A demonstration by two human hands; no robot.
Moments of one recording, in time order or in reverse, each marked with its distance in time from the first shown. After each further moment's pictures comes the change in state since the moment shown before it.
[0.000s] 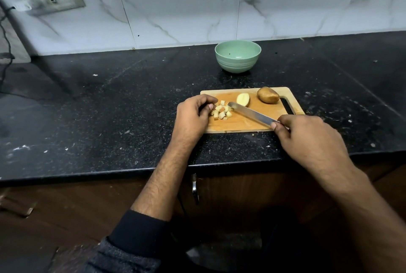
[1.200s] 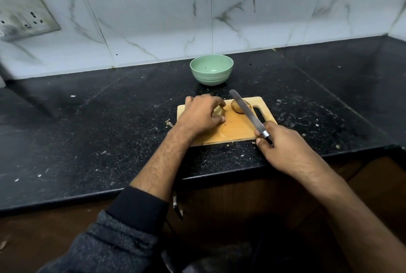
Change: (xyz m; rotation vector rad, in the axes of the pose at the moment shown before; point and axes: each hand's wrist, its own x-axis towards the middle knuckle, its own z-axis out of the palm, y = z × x) left_hand 0.048 0.060 0.043 0.609 -0.353 0.250; right_hand 0.006 0.031 0.004 0.351 -0.131 0.032
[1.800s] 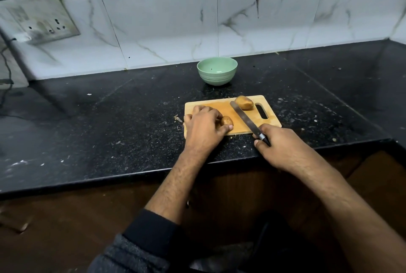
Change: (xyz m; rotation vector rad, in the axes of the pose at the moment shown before) left_hand -0.063 0.017 0.025 -0.105 0.240 -0.155; right_hand -0.024 -0.009 -0.002 -0.078 -0.075 -0.022
